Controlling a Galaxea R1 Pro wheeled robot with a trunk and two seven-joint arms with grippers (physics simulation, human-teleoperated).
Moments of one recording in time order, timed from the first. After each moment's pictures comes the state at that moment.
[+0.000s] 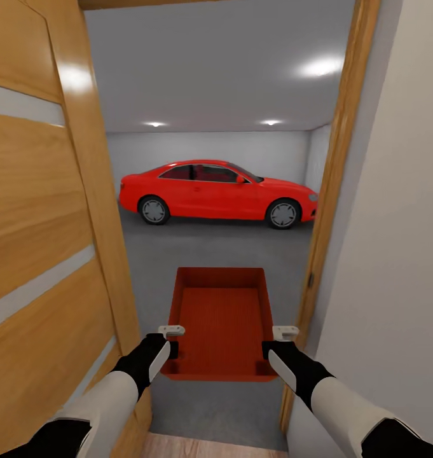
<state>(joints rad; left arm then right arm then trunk) -0.79 -0.15 -0.01 -0.38 0.07 0.50 0.26 -0.77 0.02 0.54 -0.41 -0.57 0.34 -0.40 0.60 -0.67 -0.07</state>
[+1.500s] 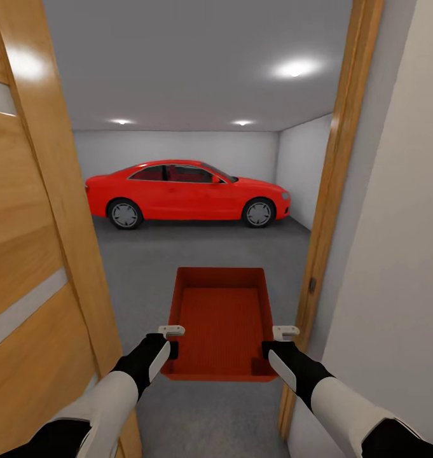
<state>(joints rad) -0.79 -0.15 -0.01 -0.38 0.07 0.50 0.26 -0.77 0.02 0.54 -0.41 -0.57 0.34 -0.40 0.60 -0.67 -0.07</state>
